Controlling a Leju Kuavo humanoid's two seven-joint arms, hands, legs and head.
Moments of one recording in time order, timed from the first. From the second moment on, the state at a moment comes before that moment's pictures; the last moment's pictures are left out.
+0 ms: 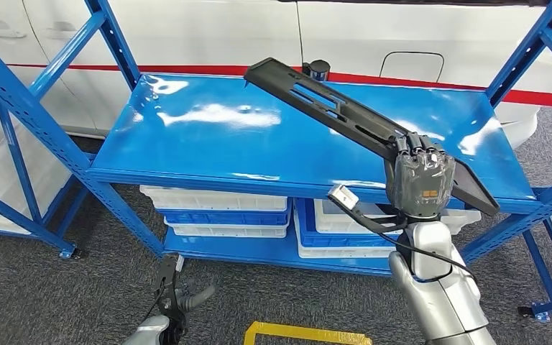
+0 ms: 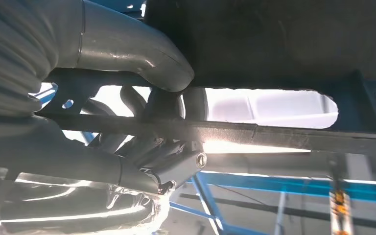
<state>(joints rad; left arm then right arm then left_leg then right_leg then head) -0.38 -0.17 -0.22 -0.37 0.36 0.18 -0.05 -0.34 -0.21 0.41 -1.49 1.53 -0.63 0.19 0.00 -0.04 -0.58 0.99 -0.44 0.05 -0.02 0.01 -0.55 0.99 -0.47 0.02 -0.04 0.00</state>
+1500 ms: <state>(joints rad) -0.29 -0.12 -0.13 -0.46 0.31 0.18 -0.06 -0.22 -0.13 0.38 -1.56 1.49 -0.63 0.06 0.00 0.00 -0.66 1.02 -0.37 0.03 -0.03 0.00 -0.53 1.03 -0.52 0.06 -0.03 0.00</state>
